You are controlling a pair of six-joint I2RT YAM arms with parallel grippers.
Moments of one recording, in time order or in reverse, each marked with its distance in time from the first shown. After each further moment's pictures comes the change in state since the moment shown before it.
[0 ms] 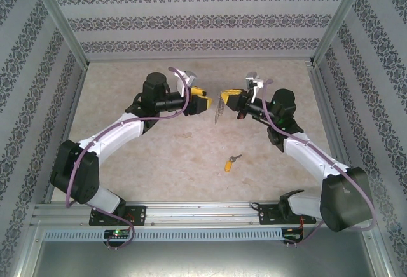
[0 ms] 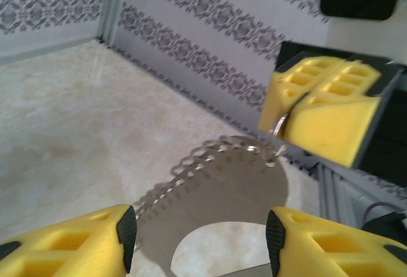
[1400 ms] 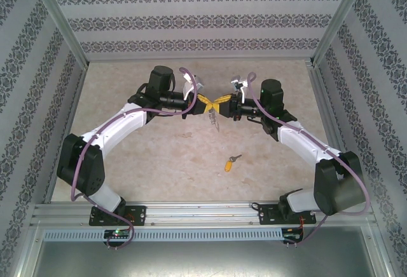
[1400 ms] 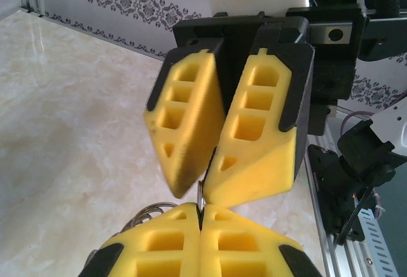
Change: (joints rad) left arm 0.008 0.081 0.180 -0.407 0.183 0.420; right arm 0.016 0.136 0.135 -0.321 -0.203 -0.159
